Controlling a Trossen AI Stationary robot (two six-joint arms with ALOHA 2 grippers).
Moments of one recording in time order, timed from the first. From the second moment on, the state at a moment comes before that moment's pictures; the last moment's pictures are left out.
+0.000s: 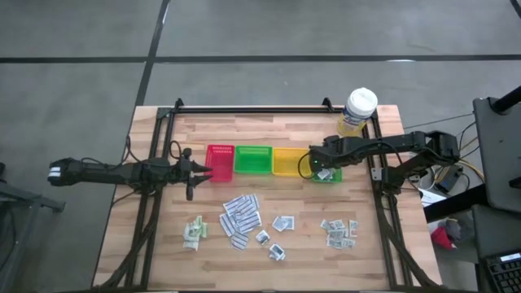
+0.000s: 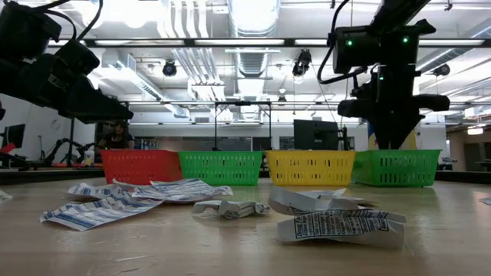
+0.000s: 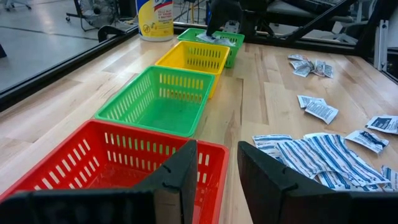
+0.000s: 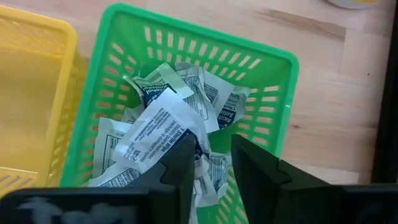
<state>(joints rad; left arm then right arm) 0.02 0.36 0.01 0.04 -0.15 -0.11 -0.17 1.42 0.85 -0.96 0.36 1.24</state>
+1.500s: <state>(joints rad) 0.02 0.36 0.01 0.04 -0.15 -0.11 0.23 1.27 1.01 -0.63 0.07 0.83</state>
